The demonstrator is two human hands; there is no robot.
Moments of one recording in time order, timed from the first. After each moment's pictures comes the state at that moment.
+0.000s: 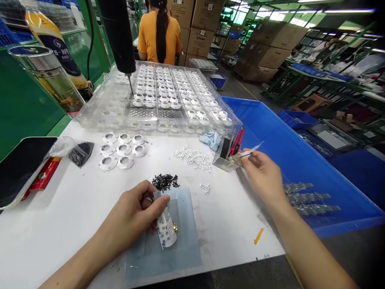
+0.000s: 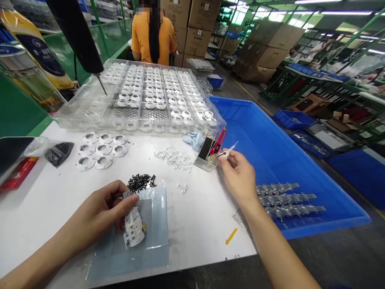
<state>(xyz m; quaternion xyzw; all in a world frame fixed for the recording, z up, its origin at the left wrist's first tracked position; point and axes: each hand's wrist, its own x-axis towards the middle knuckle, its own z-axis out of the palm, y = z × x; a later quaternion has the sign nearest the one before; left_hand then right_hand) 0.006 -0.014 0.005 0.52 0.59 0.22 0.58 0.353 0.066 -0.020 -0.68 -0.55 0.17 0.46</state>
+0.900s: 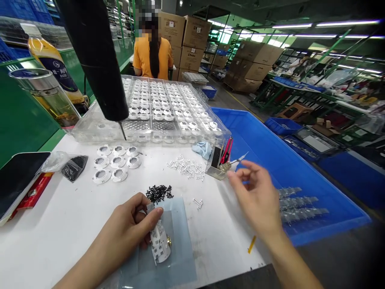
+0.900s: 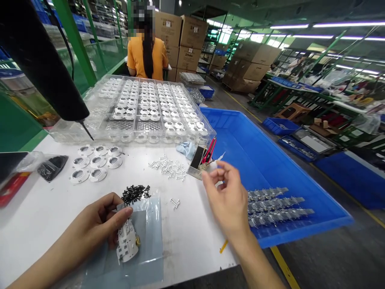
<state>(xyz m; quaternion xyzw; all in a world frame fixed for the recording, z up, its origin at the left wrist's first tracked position) 0.009 -0.015 0.004 0.51 0.58 0.24 0.59 0.310 0.016 0.011 -0.68 -0.61 0.06 0.40</state>
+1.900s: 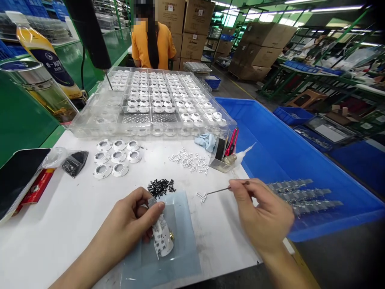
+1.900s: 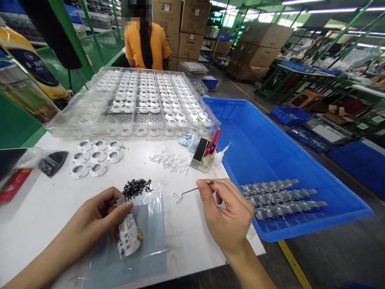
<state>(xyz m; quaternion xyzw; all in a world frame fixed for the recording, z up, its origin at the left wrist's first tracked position) 0.011 -0.015 0.005 0.50 0.60 0.25 0.58 0.286 -0.011 -0.002 -0.55 -0.66 -0.05 0.51</state>
